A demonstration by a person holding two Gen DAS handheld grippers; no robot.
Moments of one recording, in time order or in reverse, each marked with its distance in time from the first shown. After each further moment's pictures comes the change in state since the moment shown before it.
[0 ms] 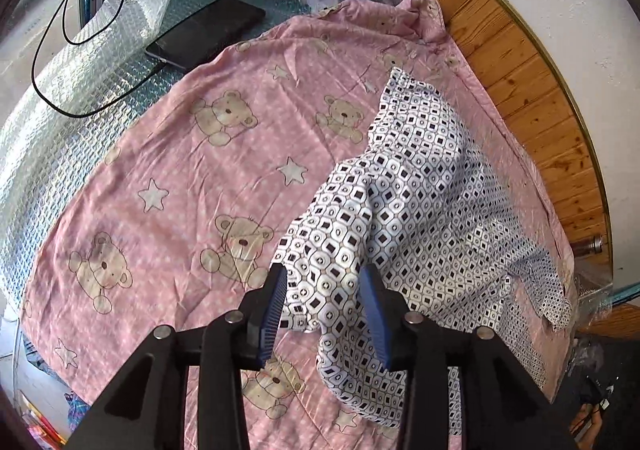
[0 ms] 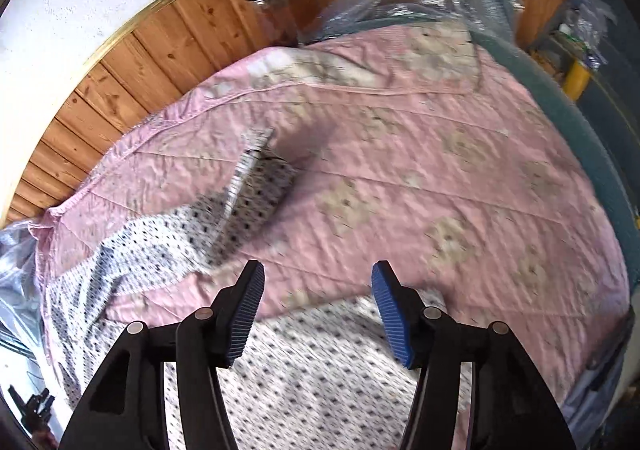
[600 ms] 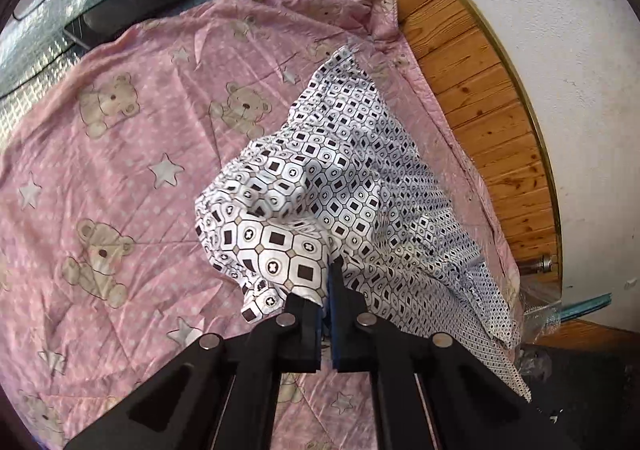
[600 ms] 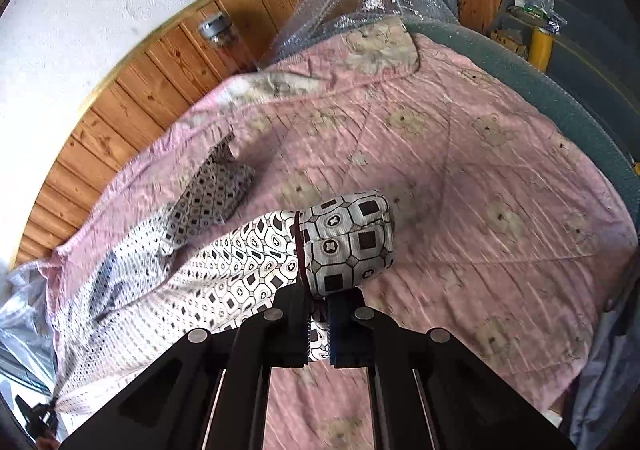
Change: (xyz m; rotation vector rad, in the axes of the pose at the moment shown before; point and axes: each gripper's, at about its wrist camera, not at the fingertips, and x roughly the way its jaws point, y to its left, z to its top) left arm 0.033 -0.038 0.002 -0.037 0.010 -0.211; right arm -0.050 -0.069 -0.087 0.143 -0.096 -0.041
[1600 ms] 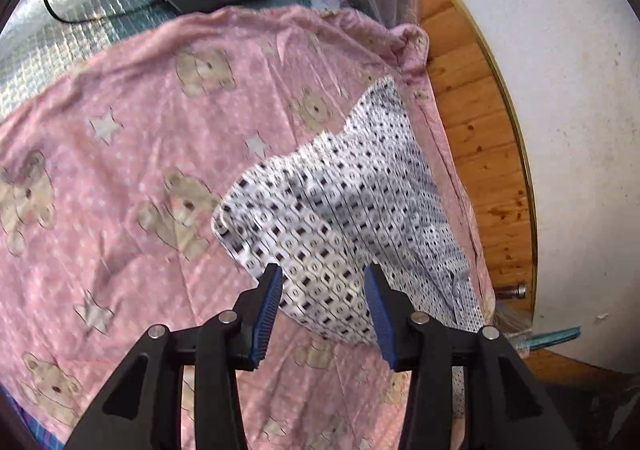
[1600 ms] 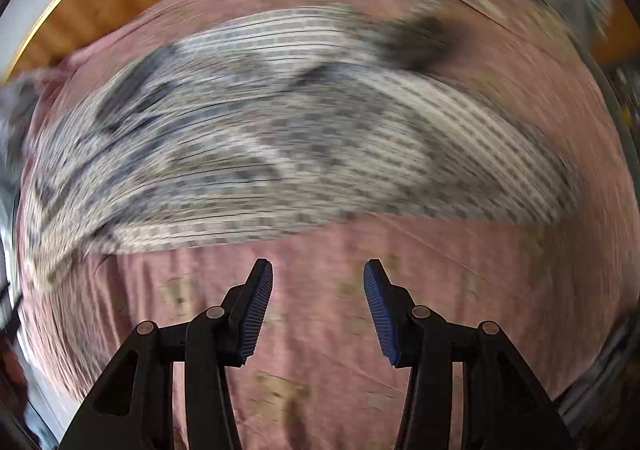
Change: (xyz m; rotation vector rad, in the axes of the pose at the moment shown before) left arm -0.008 0.064 -0.040 -0.183 -0.026 -0.124; right arm 0.054 0.138 -0.086 -0.261 0.289 -0.041
